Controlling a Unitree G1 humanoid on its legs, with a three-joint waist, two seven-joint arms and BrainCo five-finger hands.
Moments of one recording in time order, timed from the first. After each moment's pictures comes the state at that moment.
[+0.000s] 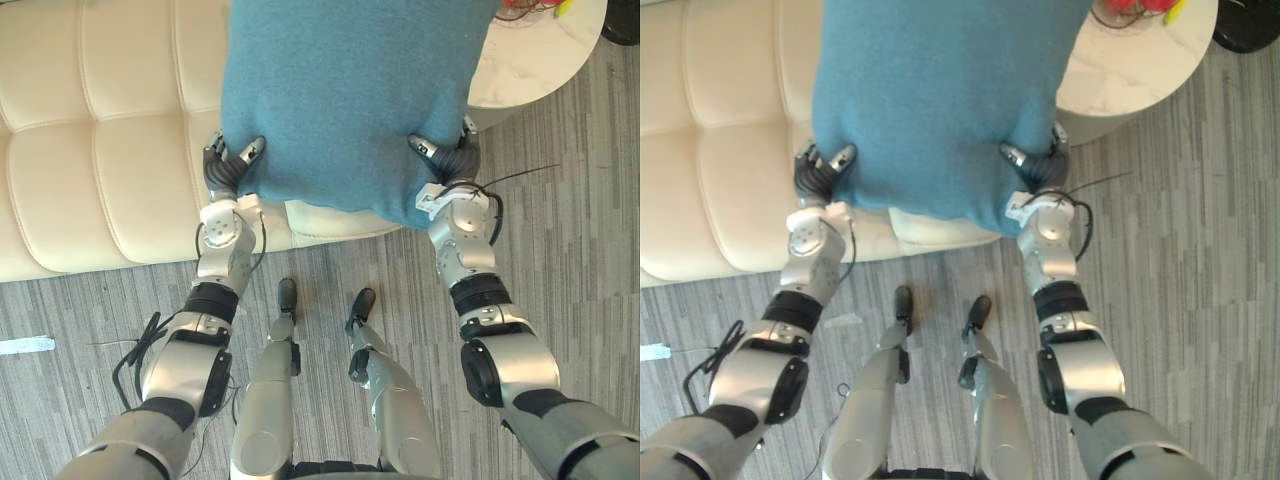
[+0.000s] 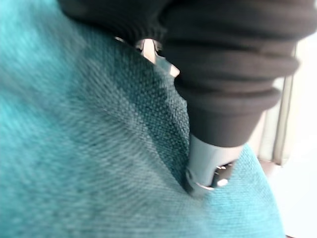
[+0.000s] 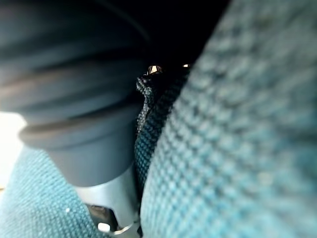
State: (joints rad) left arm -0.84 0.22 -0.04 0.70 -0.51 -0.28 0.29; right arm -0.90 -0.20 -0.05 0.73 0.34 -0.22 -0.24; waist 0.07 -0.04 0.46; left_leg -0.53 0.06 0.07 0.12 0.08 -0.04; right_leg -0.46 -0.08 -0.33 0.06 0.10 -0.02
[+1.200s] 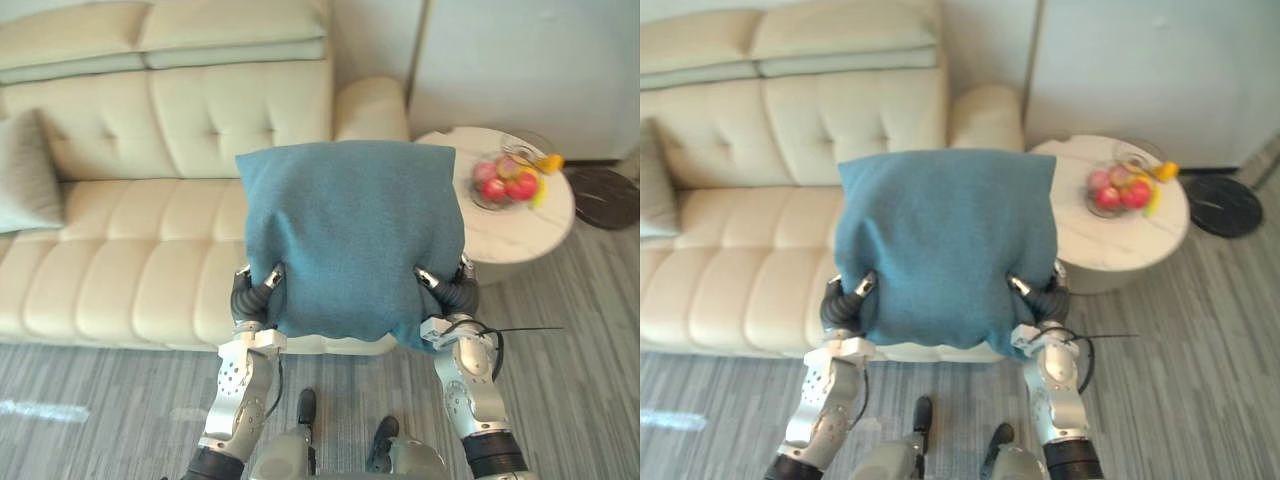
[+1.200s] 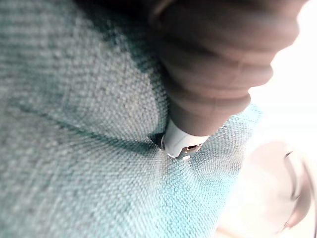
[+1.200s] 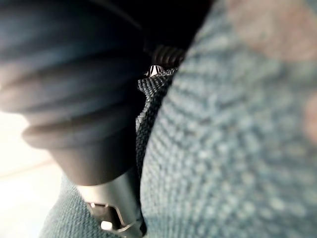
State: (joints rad) left arm 0.05 0.07 -0.26 -0.01 -0.60 -0.31 0.21; right arm -0.06 -0.11 0.04 0.09 0.35 -0.24 -0.21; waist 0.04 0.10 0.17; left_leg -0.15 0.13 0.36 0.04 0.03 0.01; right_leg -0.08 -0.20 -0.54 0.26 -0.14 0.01
